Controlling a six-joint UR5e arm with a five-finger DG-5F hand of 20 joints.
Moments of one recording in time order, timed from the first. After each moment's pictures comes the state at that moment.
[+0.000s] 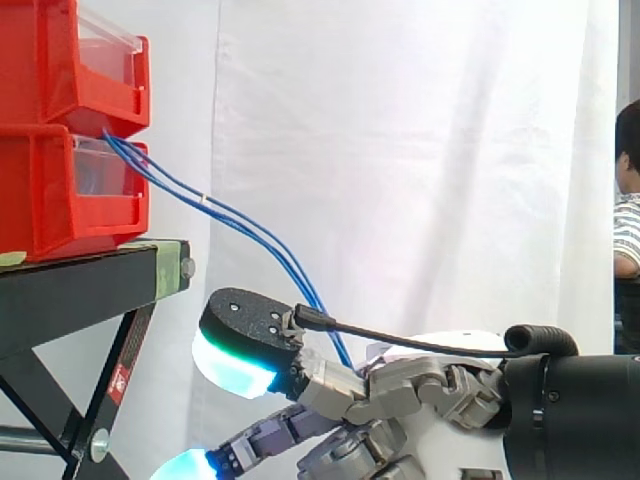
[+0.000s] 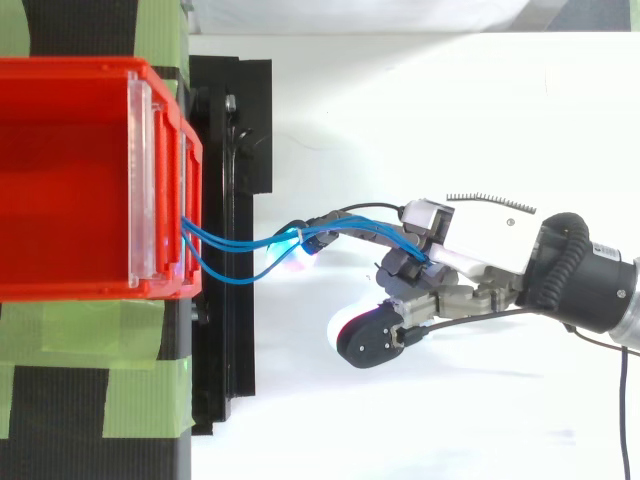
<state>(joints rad) 0.34 -2.16 -1.78 -2.50 -0.93 -0.03</state>
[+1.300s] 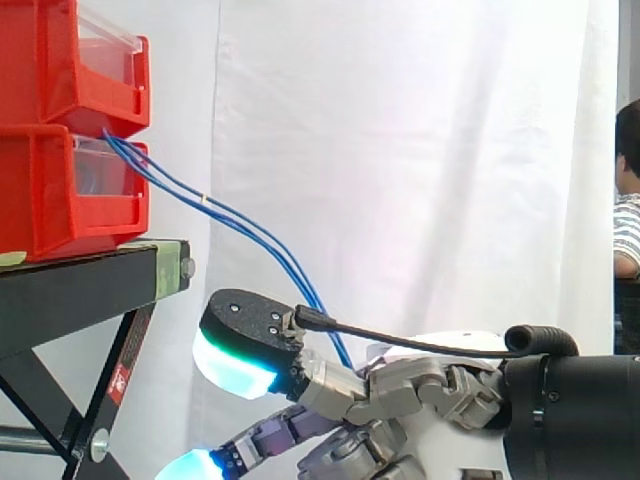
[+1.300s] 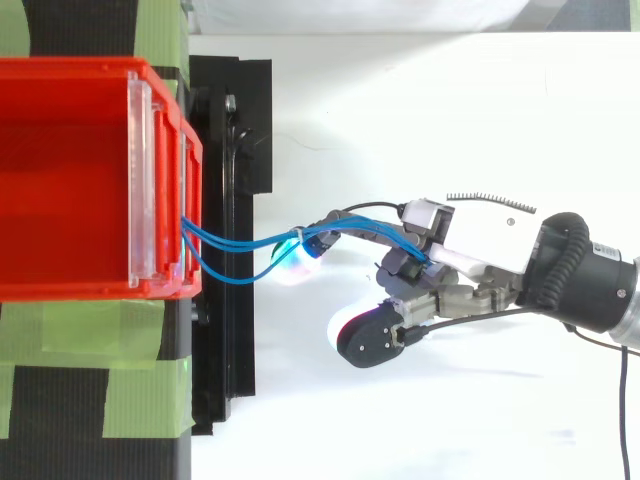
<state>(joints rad) 0.34 -2.16 -1.78 -2.50 -0.93 -0.03</state>
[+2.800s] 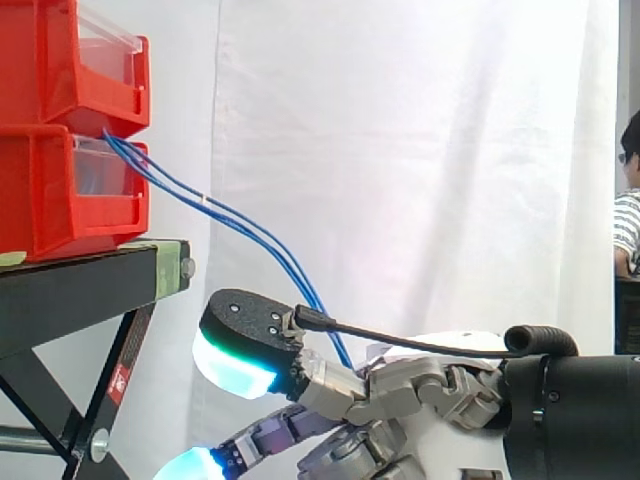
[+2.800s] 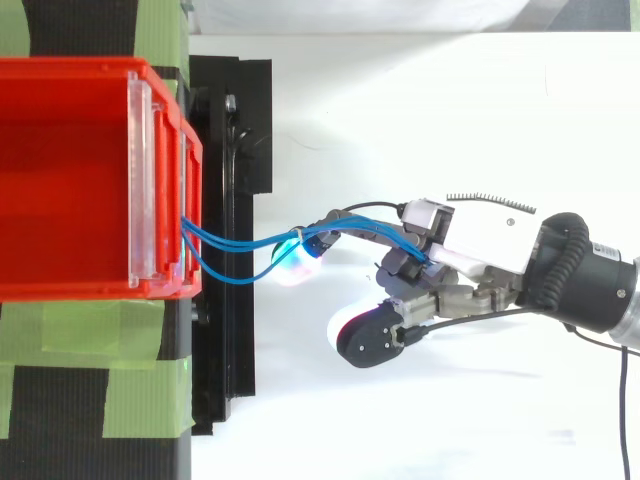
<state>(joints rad) 0.34 -2.16 -1.78 -2.50 -0.93 -0.03</state>
